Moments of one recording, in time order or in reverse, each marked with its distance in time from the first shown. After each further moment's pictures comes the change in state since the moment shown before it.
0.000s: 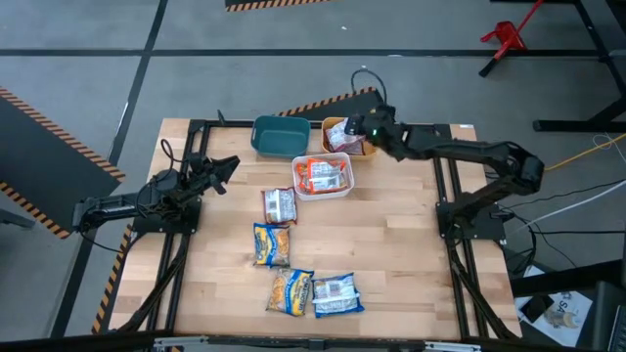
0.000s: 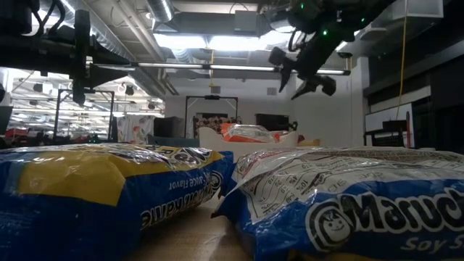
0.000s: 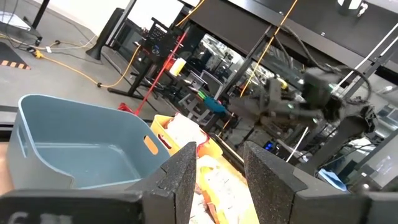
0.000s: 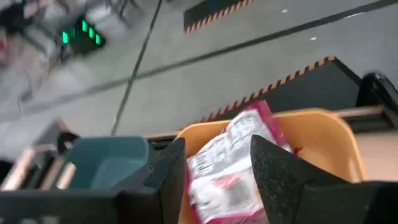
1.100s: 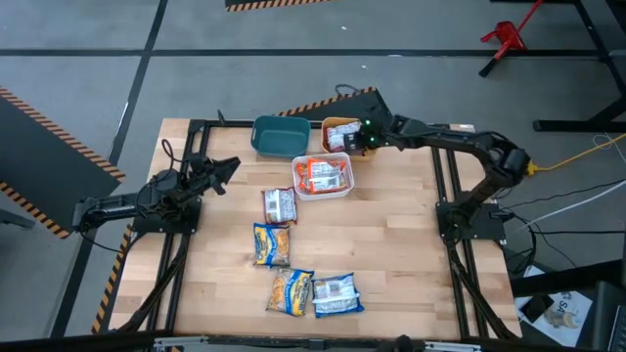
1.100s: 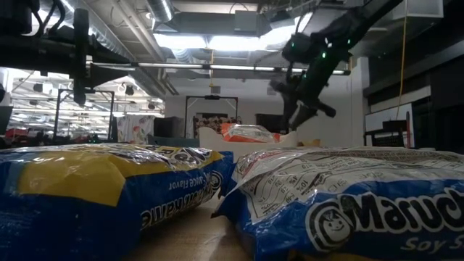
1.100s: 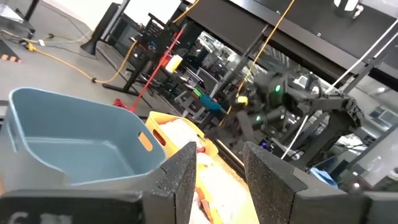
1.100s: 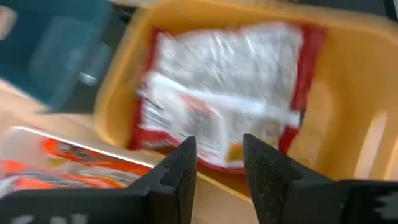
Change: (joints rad) left arm 0.000 0.000 0.000 0.000 0.024 -0.027; right arm -0.137 0.132 0.034 -0.183 -0.486 -0.293
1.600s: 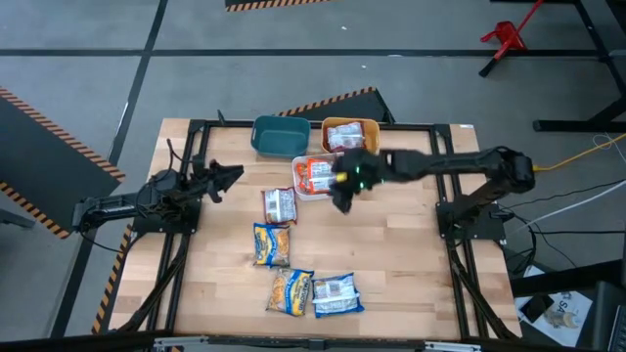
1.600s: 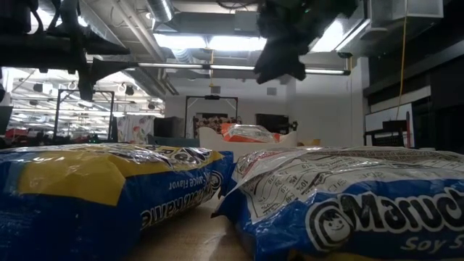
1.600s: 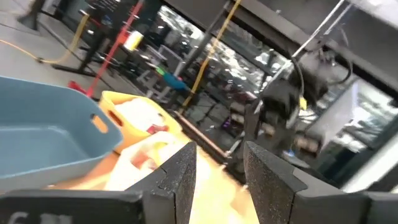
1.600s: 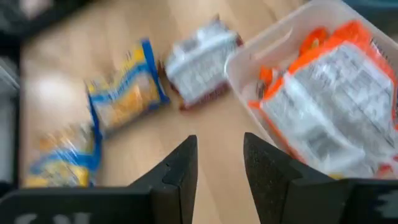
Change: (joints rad) left arm 0.000 0.000 0.000 0.023 0.201 -0.020; right arm 0.452 -0.059 0.118 -0.064 -0.181 -0.280
